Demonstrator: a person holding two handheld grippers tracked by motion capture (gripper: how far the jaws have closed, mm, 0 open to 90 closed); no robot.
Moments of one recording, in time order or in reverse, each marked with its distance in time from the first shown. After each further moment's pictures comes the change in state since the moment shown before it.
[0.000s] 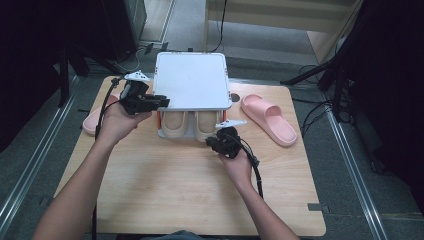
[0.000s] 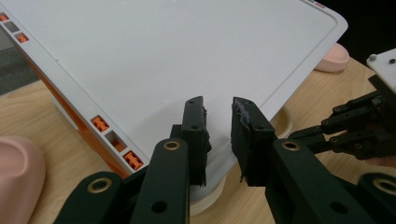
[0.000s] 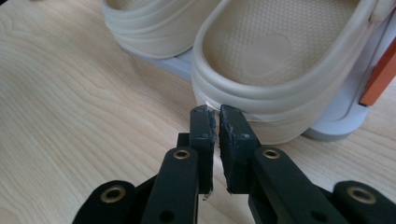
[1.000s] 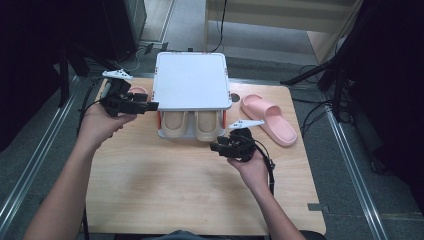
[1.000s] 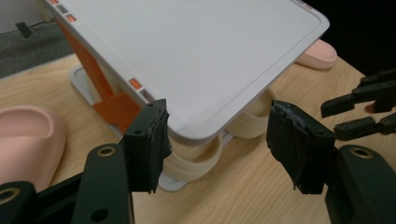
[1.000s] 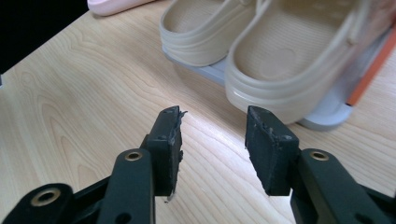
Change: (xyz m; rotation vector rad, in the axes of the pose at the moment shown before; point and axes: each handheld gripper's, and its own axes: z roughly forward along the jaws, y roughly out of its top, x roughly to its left) left arm 0.008 -0.008 -0.045 0.023 0.002 -0.056; right arm 0.001 0.002 -0.060 -0.031 0.114 -0.020
